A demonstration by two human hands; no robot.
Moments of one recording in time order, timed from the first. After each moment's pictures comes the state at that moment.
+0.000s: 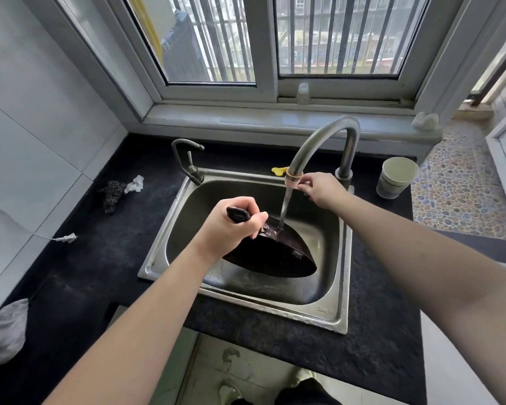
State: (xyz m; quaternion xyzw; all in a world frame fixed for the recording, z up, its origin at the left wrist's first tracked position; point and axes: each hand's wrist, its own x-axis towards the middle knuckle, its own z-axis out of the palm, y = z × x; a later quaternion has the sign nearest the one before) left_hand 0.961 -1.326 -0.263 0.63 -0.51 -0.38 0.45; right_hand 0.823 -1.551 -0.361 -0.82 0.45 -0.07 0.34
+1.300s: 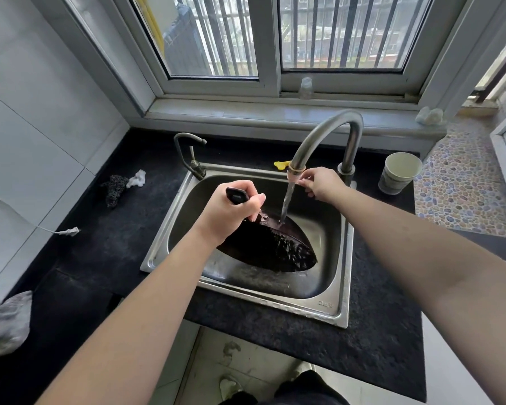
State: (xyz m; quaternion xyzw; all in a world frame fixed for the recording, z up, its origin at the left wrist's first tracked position) left_hand 0.971 -1.340 -0.266 0.63 -0.48 -0.37 0.49; right_hand 0.830 -1.553 -0.365 -0.77 0.48 -0.07 0.41
